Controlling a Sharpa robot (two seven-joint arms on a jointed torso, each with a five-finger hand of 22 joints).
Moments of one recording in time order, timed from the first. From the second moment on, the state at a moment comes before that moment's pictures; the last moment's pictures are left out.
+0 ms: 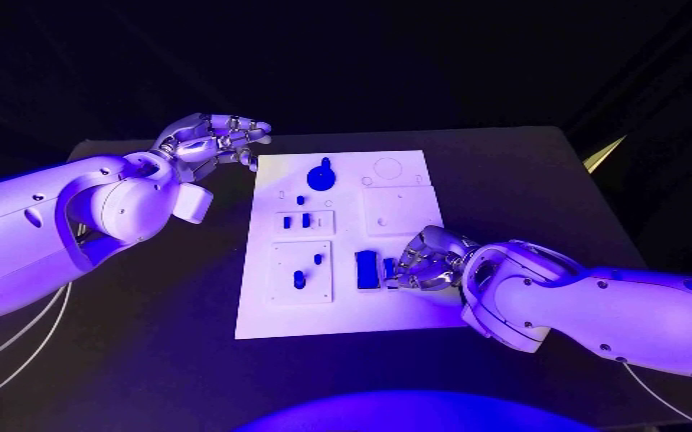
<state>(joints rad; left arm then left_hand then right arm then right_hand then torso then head) 1.25 -0.93 -0.02 1.48 -0.12 -0.12 0.20 1.39 -0.20 0.56 0.11 0.08 0.85 0.21 0.26 0.28 0.89 0.14 0.48 0.19 1.07 0.06 1.08 0.46 0.17 0.92 0.16 0.86 0.75 1.07 -0.97 -0.18 1.87 -1.17 -0.47 -0.52 1.19 -0.19 0.32 0.20 0.06 1.03 0.06 0.43 0.57 1.46 -0.01 1.47 1.31 1.47 -0.07 1.55 1.31 0.01 1.47 0.03 1.57 1.31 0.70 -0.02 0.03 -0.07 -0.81</state>
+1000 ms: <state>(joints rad) 1.25 -0.92 -0.04 1.47 -0.11 -0.14 0.22 1.39 -0.20 0.56 0.12 0.08 0.85 0.21 0.26 0.28 0.89 0.14 0.48 0.19 1.07 0.06 1.08 0.45 0.17 0.92 0.16 0.86 0.75 1.16 -0.99 -0.17 1.74 -0.92 -0.58 -0.18 1.28 -0.10 0.09 0.27 0.12 0.91 0.11 0.33 0.53 1.44 0.03 1.30 1.31 1.47 -0.05 1.49 1.31 0.03 1.47 0.06 1.38 1.31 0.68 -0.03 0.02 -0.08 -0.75</state>
